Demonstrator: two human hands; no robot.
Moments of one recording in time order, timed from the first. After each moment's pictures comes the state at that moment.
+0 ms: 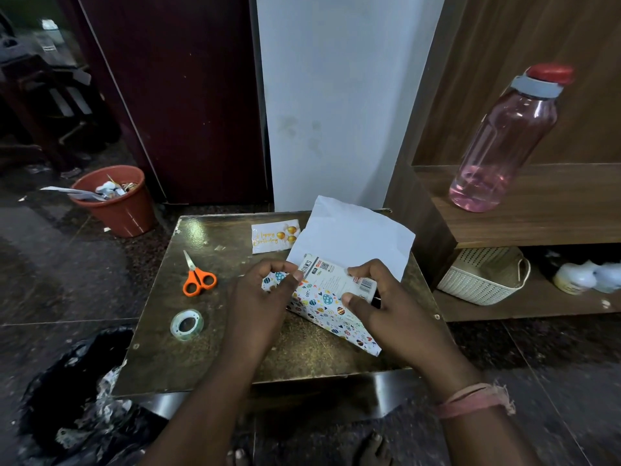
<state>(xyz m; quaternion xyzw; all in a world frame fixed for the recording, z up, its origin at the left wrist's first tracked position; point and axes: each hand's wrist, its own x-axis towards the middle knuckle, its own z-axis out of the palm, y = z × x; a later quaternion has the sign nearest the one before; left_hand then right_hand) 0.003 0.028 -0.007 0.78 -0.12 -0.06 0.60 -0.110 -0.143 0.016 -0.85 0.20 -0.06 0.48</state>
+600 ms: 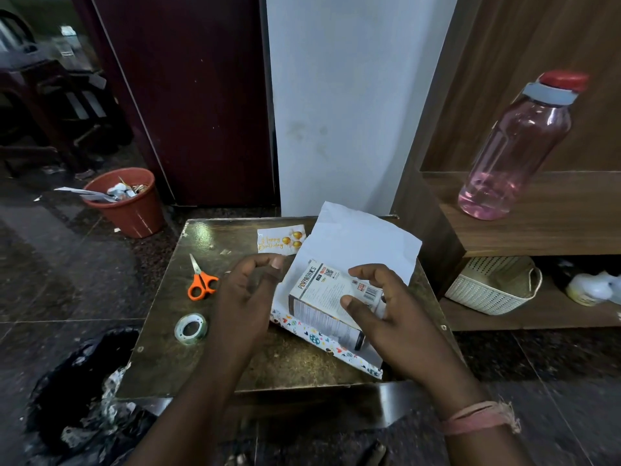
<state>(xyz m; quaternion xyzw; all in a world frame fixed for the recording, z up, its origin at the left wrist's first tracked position) 0.004 0.043 0.012 0.76 -0.13 -0.02 0.64 -0.110 -0.141 0.013 -0.85 0.17 -0.13 0.48</state>
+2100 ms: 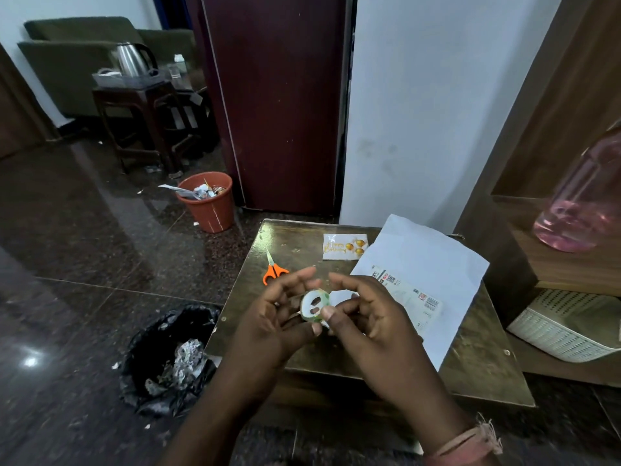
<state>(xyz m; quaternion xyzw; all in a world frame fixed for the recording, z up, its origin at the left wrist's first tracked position) -0.039 0.120 0.020 0.63 -0.16 -0.13 0.75 -0.100 -0.042 0.042 -0.78 0.02 -0.14 0.60</state>
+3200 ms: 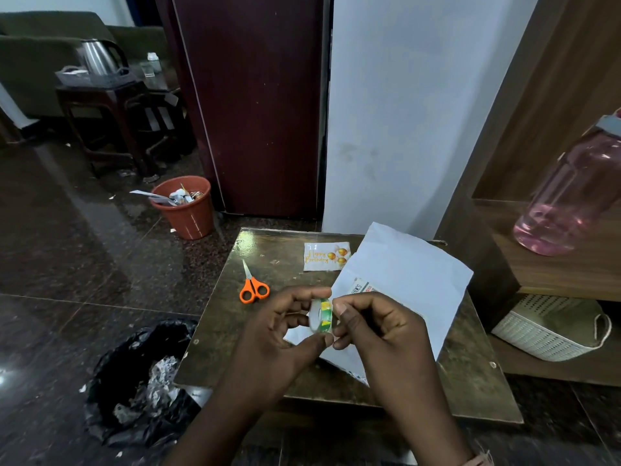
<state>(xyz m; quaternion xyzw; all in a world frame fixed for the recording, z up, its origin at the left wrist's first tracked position) -0.026 0.090 0.026 0.69 -0.24 -0.07 0.68 -0.093 -0.060 0.045 -0.72 0.13 -0.19 0.66</state>
